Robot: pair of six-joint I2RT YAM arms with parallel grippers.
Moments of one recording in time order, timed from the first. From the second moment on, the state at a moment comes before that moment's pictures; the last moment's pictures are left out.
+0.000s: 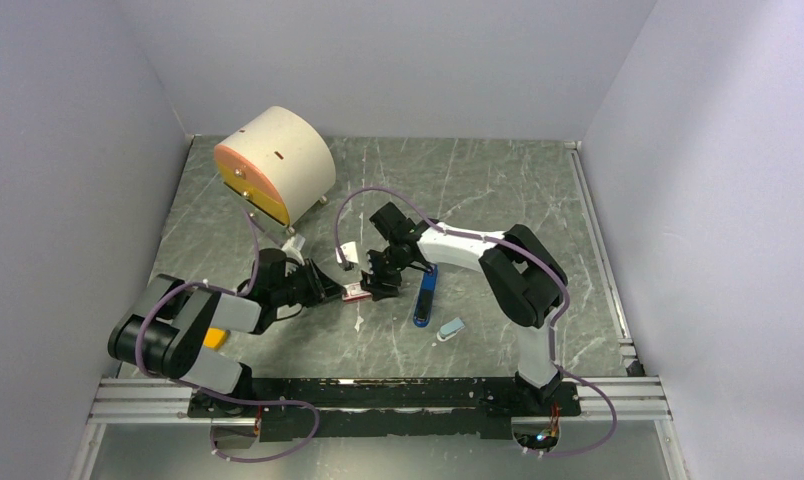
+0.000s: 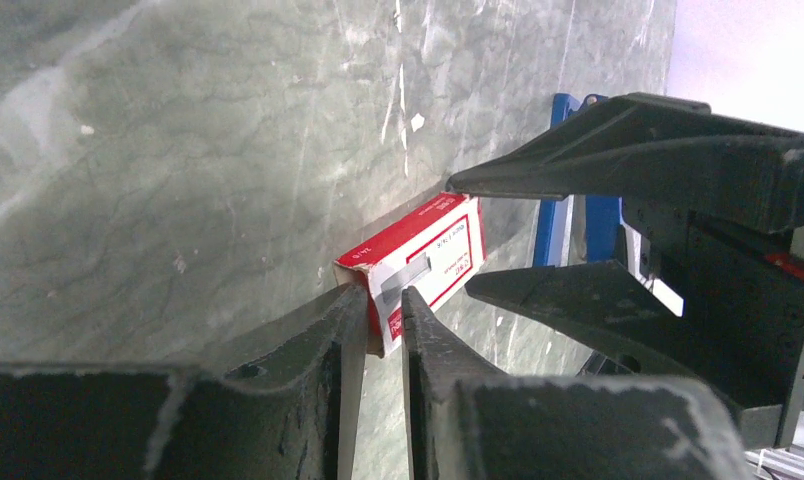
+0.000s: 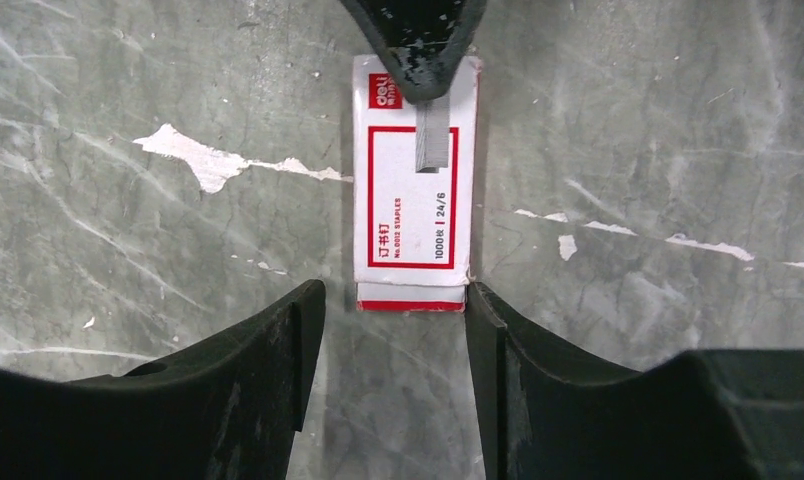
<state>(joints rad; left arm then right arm) -0.32 1.48 0.24 0.66 0.47 -0.81 0.78 1.96 1.25 -0.43 -0.59 -0.86</state>
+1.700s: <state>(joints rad) -0.32 1.47 0.26 0.60 0.47 -0.77 0.80 1.91 1.18 -0.33 -0.48 -0.76</state>
